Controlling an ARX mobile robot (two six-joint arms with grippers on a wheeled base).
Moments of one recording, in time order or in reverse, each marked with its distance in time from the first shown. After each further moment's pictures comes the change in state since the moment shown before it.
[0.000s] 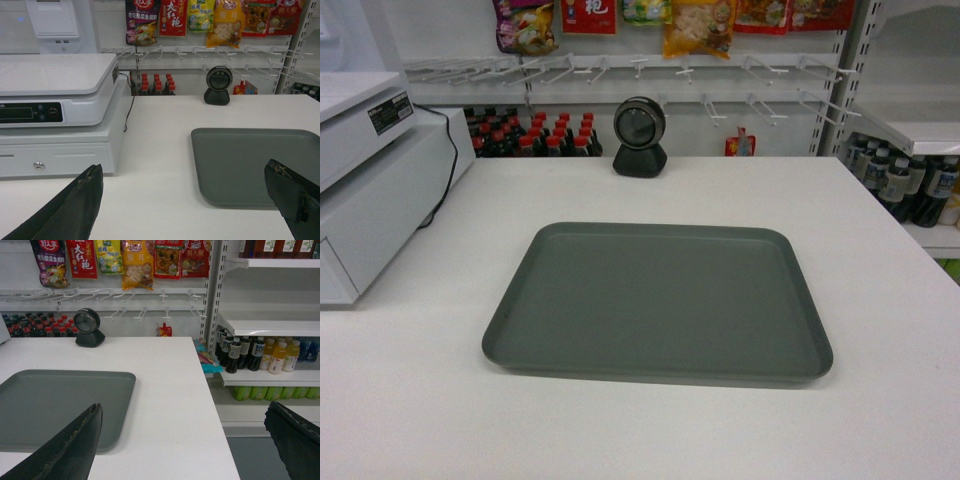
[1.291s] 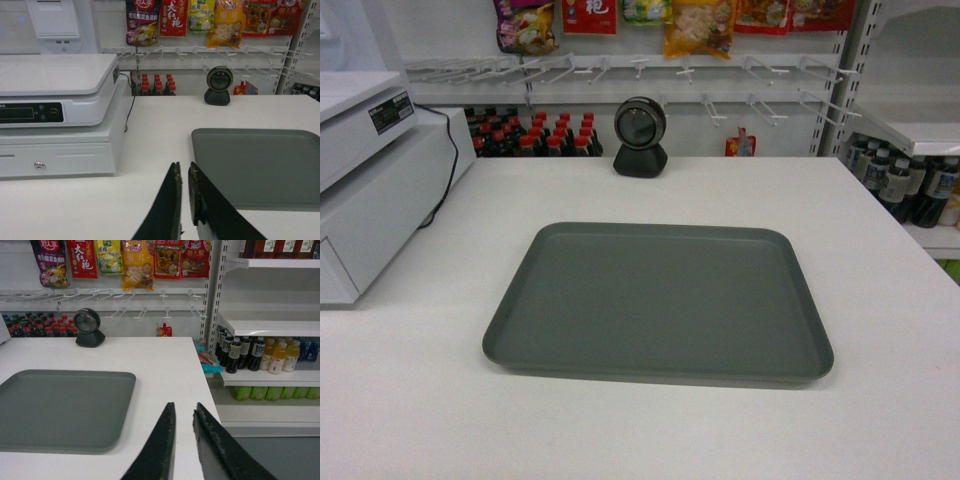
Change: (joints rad) left arm 0.000 0.000 0.000 0.002 0.000 0.000; right arm 0.000 0.000 0.000 0.000 0.000 0.000
